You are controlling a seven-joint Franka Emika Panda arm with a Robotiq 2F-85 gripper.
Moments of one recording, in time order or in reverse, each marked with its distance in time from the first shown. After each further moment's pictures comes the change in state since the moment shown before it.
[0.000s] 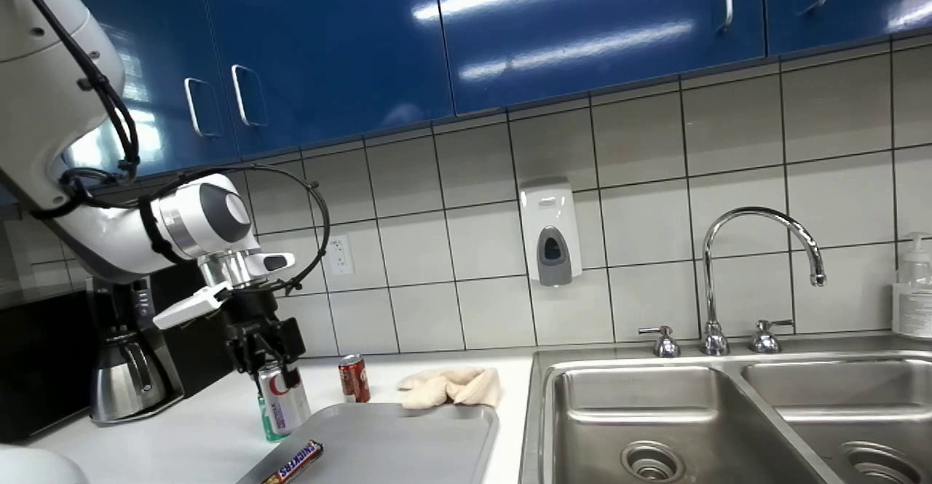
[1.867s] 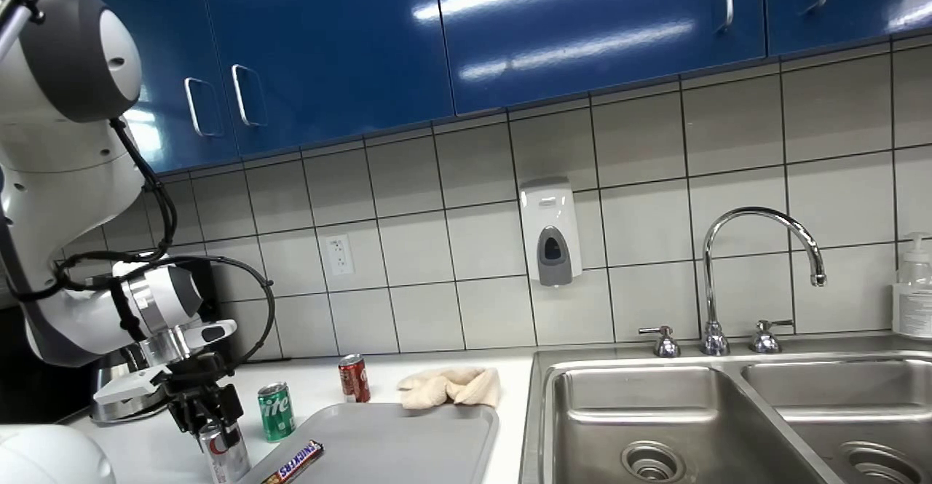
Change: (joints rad) arm 0.178 0.397 0.083 0.190 -0.137 0.198 0.337
